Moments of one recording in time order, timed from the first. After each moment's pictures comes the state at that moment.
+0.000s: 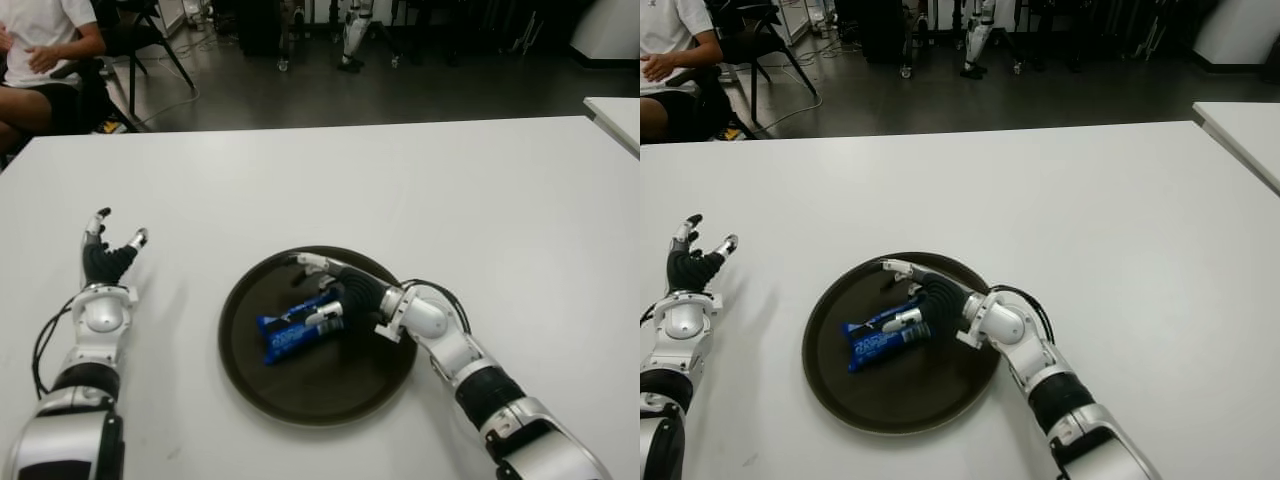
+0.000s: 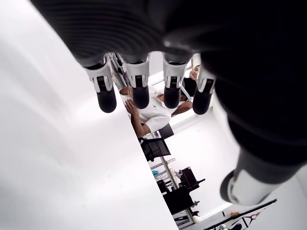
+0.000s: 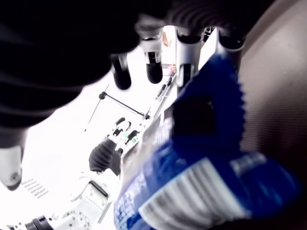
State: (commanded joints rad) left arm -0.50 0.36 0.13 1.14 0.11 -0.43 0.30; right arm -0.44 -0.05 0.35 0.71 -0.17 -0.54 0.46
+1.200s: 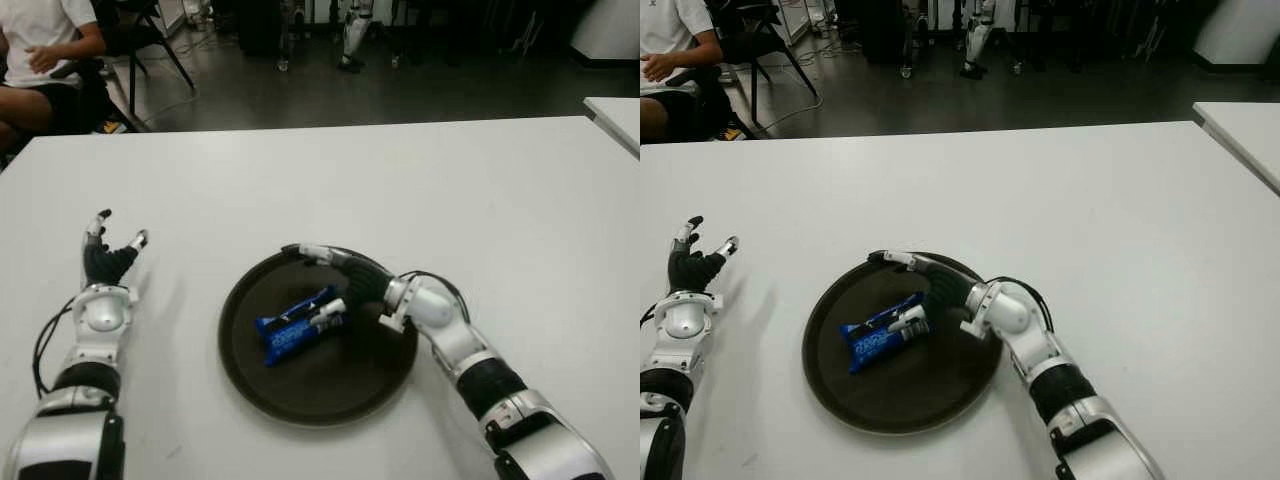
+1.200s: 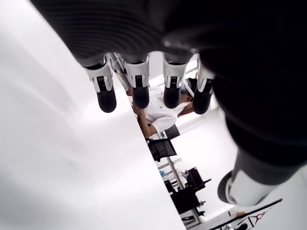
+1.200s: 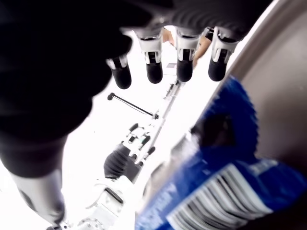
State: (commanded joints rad) left arm -0.49 0.35 0.13 1.12 0.10 -0.41 0.30; right arm -0.45 -0.08 0.30 0.68 -0.13 -0.51 0.52
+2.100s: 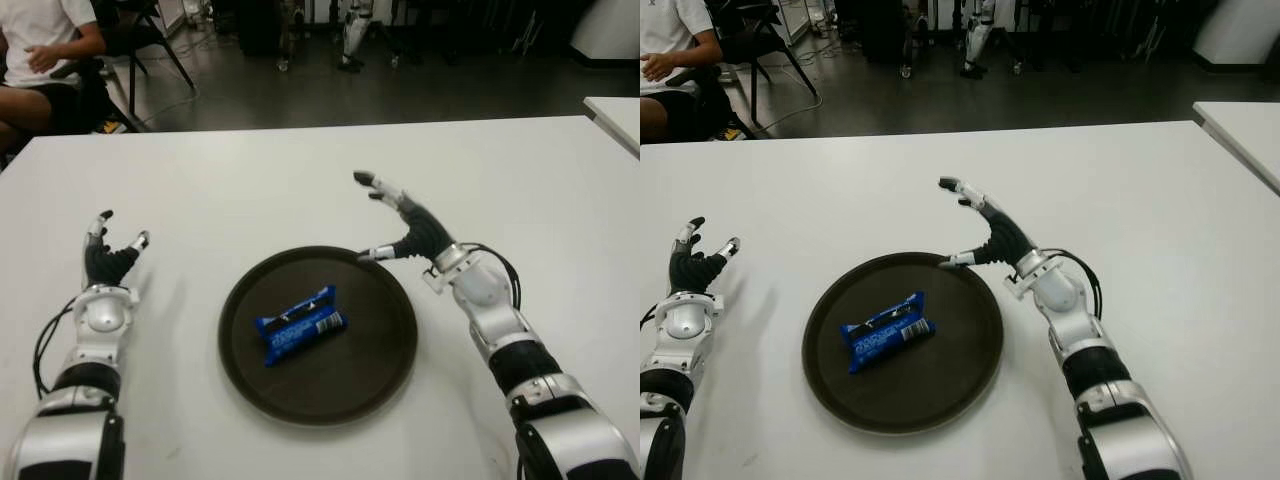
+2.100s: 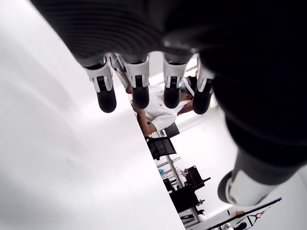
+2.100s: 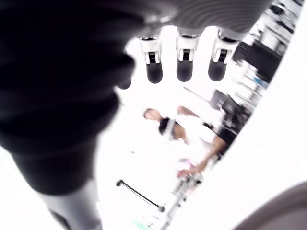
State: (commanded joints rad) left arm -0.50 0.36 0.12 1.13 0.12 -0.42 0.31; right arm -0.56 -0.17 0.09 0.85 -0.11 -0.71 0.24
